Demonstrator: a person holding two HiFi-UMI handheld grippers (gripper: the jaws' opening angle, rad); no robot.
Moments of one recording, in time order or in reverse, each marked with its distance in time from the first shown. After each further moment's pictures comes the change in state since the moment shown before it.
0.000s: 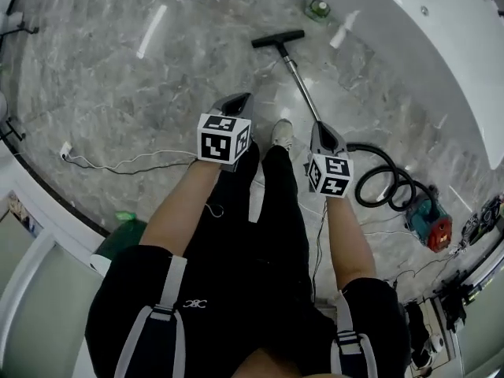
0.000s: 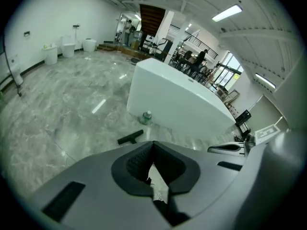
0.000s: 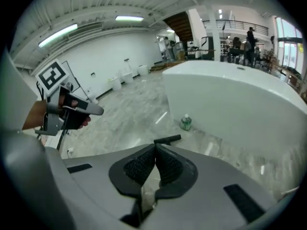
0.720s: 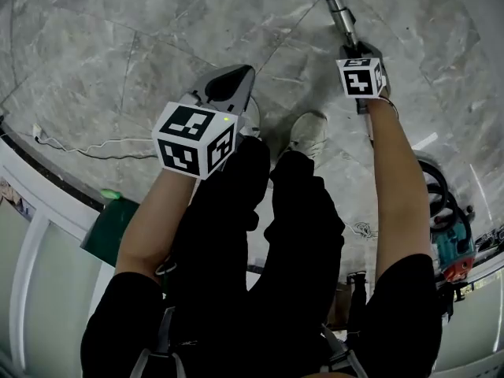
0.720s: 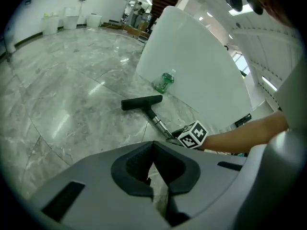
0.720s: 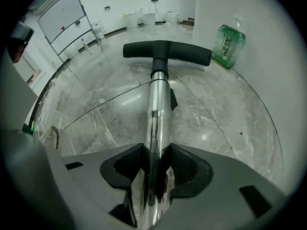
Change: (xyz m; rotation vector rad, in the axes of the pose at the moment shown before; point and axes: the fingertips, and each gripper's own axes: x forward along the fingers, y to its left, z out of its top) left arm 0.324 0.164 -0.215 -0.078 0.104 -0.064; right arm 0.525 -0.166 -0.290 -0.397 0.441 -0.004
